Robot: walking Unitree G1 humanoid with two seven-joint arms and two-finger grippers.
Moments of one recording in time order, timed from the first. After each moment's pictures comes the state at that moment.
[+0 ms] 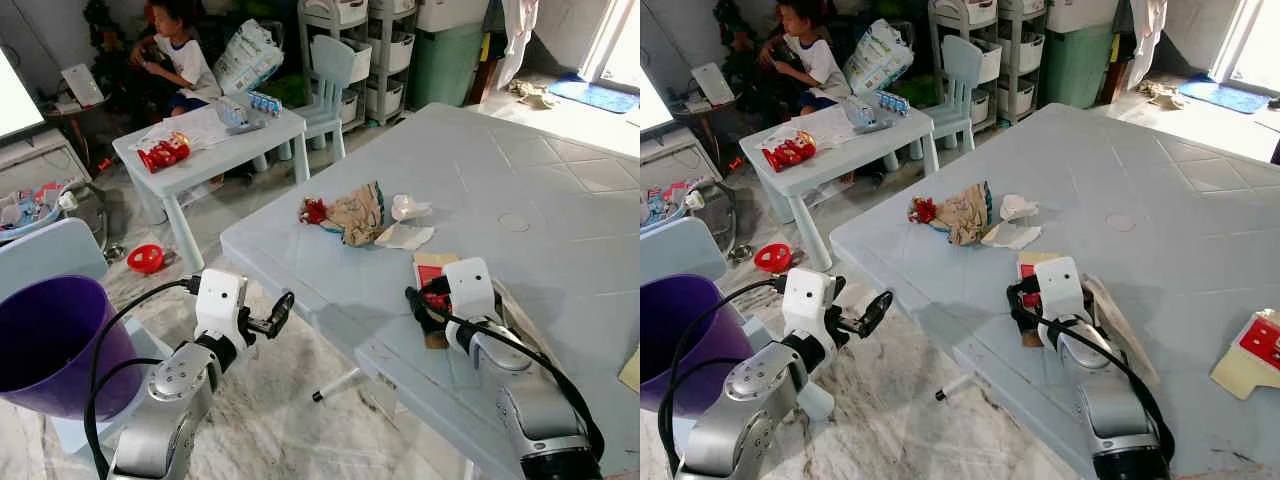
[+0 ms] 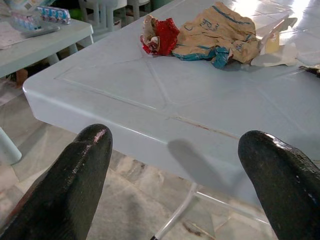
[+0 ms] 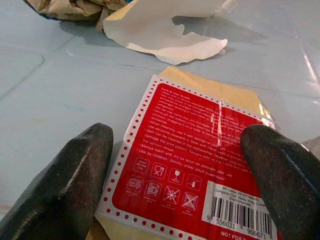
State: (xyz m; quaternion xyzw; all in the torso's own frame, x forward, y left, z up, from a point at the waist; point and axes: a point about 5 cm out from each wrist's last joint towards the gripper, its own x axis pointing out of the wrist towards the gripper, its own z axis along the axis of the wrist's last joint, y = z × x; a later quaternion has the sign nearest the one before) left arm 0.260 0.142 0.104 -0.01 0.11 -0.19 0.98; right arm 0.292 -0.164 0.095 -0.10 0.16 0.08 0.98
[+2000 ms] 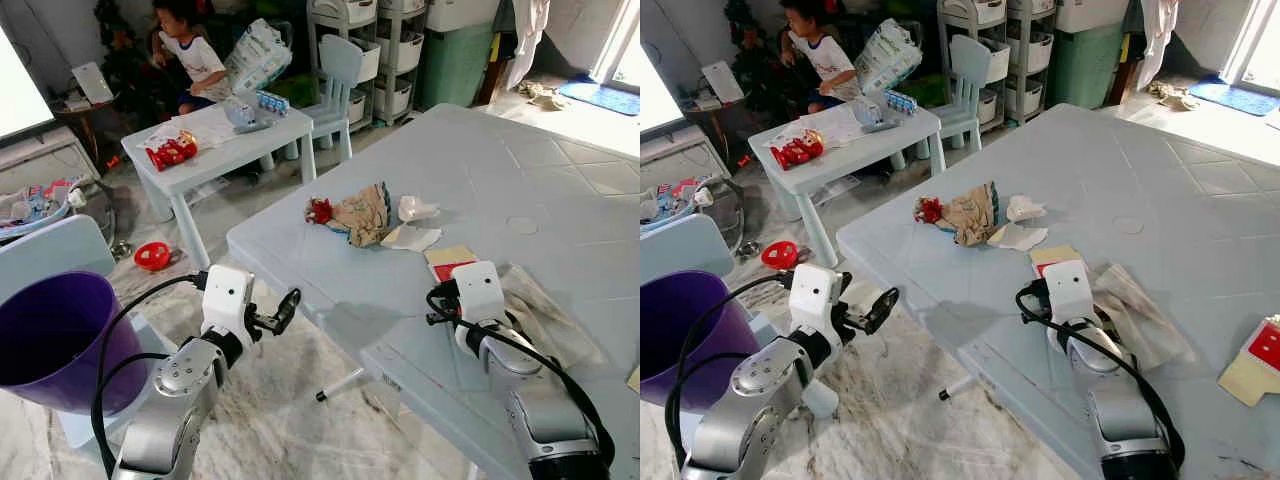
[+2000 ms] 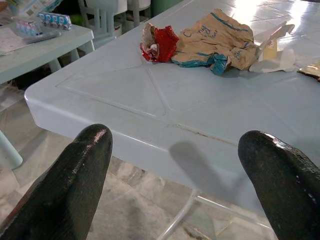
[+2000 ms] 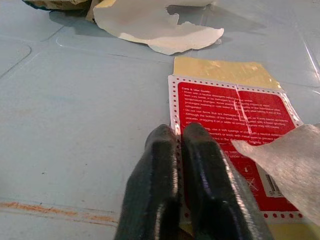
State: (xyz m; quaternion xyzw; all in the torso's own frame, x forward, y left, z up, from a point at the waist) left arm 0.264 0.137 0.108 -0.01 0.10 -0.20 0.98; right arm 0.290 -0.174 0.089 -0.09 0.16 0.07 0.98
